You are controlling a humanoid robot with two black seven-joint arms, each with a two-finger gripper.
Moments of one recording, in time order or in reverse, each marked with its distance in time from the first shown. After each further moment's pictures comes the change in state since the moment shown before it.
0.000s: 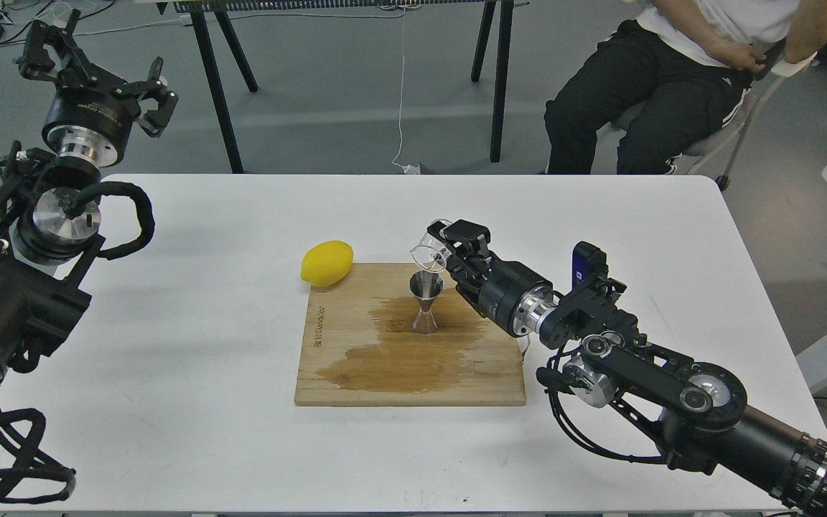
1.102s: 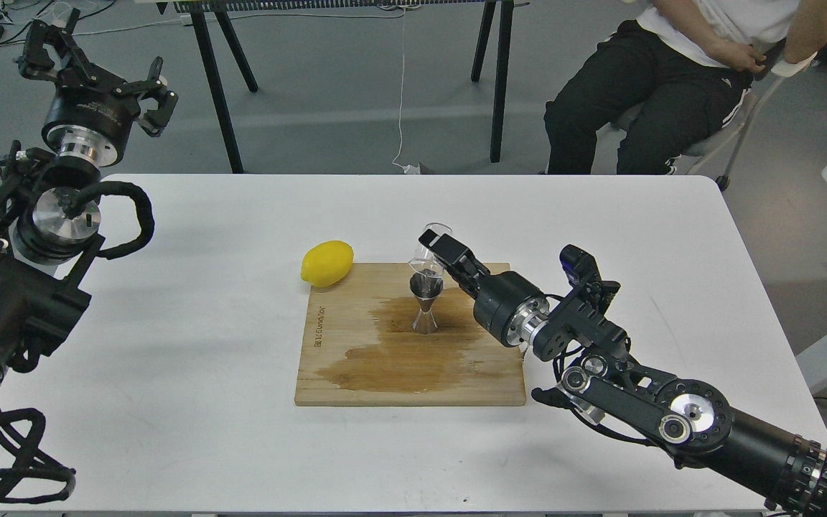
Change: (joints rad) left arm 0.000 0.000 0.000 0.000 0.000 0.000 0.000; right arm 0.009 -0.002 -0.088 -0.010 -0.286 -0.092 0.022
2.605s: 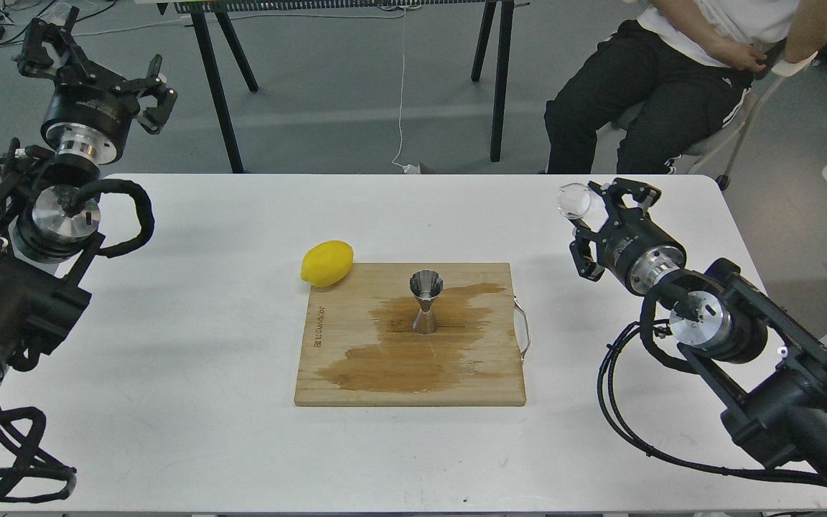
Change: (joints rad) left arm -0.003 -0.004 -0.001 0.000 0.000 0.000 0.000; right arm -0.185 -0.124 0.596 -0.008 1.063 0.009 -0.116
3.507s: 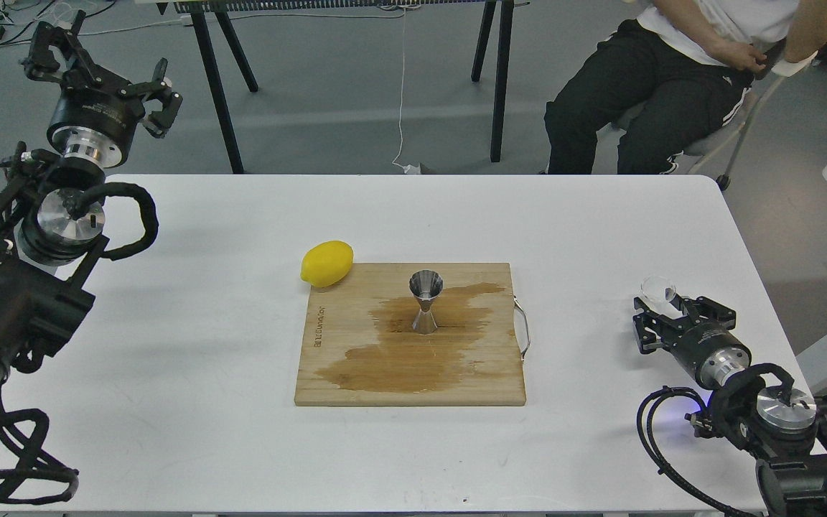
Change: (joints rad) left arm 0.004 -0.004 0.002 0.000 0.000 -0.002 0.000; right arm -0.124 0.105 0.176 -0.524 0.507 0.422 -0.102
